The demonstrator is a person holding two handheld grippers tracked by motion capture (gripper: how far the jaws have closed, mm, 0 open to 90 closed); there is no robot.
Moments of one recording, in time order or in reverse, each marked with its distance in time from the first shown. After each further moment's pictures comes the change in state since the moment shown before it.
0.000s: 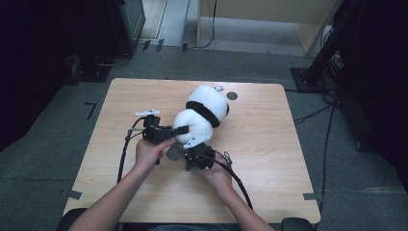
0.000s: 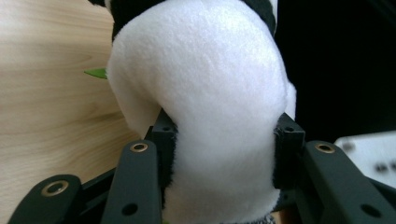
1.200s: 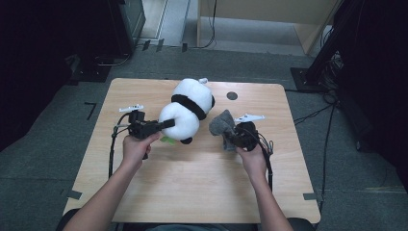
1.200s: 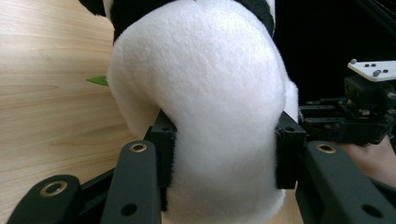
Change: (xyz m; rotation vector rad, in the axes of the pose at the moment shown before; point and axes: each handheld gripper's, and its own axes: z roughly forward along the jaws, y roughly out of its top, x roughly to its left) left arm 0.027 0.013 -0.034 -0.072 0.052 0.008; right arm -0.112 -0.030 -0.080 -0.089 -0.150 0.341
